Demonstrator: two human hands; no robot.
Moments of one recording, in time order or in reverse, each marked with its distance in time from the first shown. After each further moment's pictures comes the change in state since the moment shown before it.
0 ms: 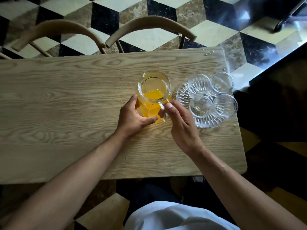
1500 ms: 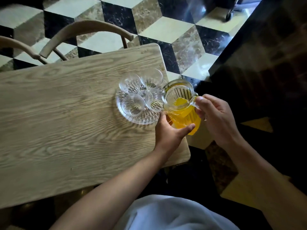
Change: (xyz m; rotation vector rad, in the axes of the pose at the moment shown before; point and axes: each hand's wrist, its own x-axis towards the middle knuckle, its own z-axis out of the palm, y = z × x) left_hand -0.089 0.168 0.270 -0.441 -0.198 -0.179; right_hand -0.049 -0.035 -0.274 -0.077 0.229 0.129
